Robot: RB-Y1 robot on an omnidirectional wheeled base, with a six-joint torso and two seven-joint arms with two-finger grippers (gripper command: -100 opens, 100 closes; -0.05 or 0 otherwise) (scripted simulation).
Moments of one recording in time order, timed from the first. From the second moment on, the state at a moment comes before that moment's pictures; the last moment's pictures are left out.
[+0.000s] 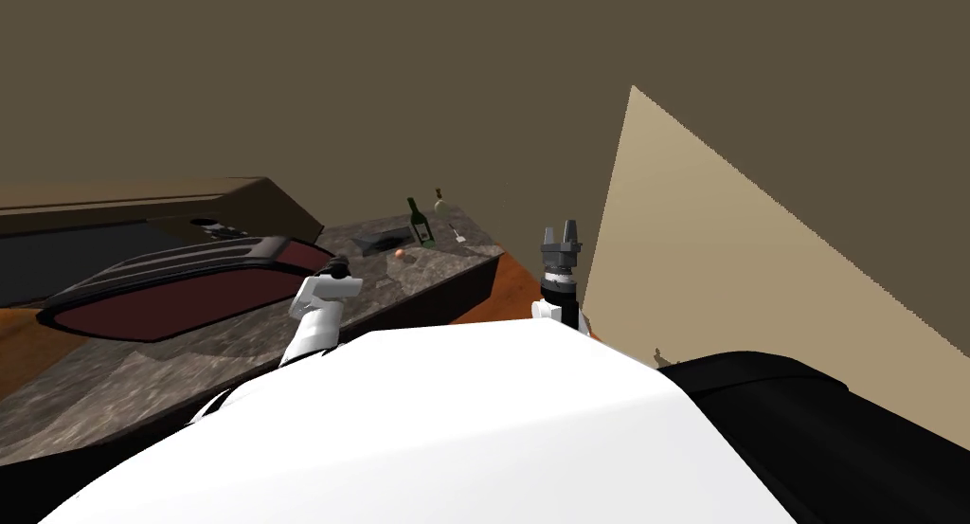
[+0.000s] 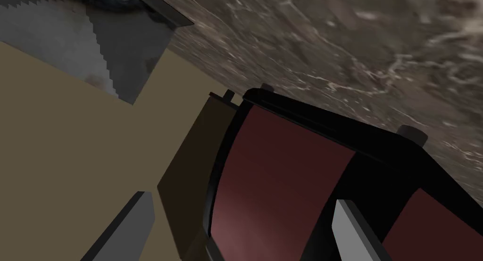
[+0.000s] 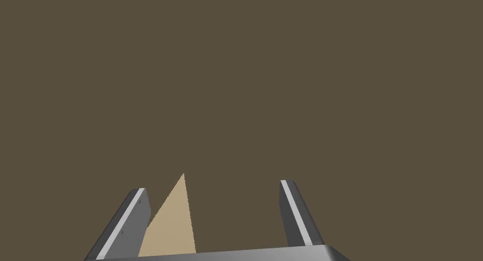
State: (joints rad) left arm -0.19 0.42 0.47 -1.22 -0.52 0.51 -0.15; right arm 0.46 -0.03 0.02 -2.25 0.02 -0.54 -0.10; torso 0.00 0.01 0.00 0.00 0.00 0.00
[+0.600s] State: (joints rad) left arm -0.17 0.45 0.52 -1.23 -0.54 0.54 -0.16; right arm 0.46 -0.03 0.02 -2.25 0.02 -0.54 -0.10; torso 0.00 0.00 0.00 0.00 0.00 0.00
